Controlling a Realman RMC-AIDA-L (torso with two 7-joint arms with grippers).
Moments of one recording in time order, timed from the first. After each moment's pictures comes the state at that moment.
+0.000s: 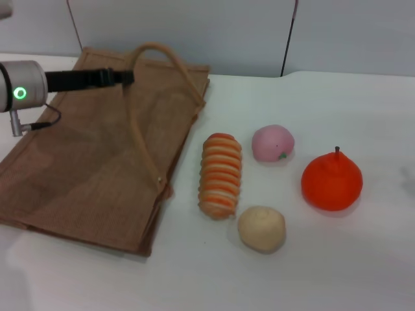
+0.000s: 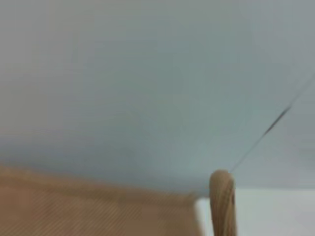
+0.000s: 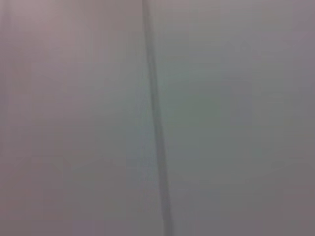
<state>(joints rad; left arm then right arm) -0.70 -1.97 0.60 0.62 -1.05 -1.13 1.12 0.53 2.03 0.83 -0.10 -2.45 -1.58 0.49</state>
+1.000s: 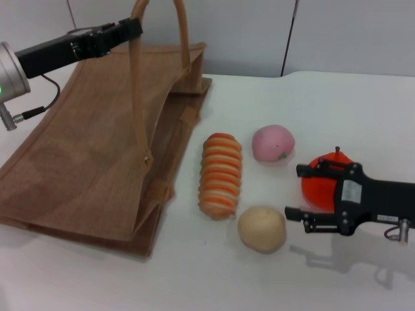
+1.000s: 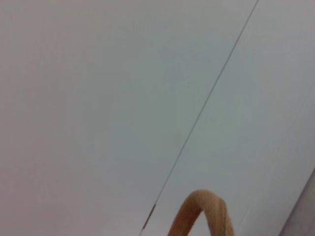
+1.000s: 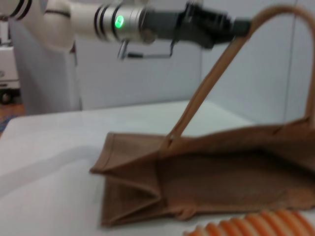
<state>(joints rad) -0.62 -1.96 0.59 0.58 -1.47 -1.43 1.46 0.75 2.02 0.25 -0.32 -2.87 -1.60 0.79</state>
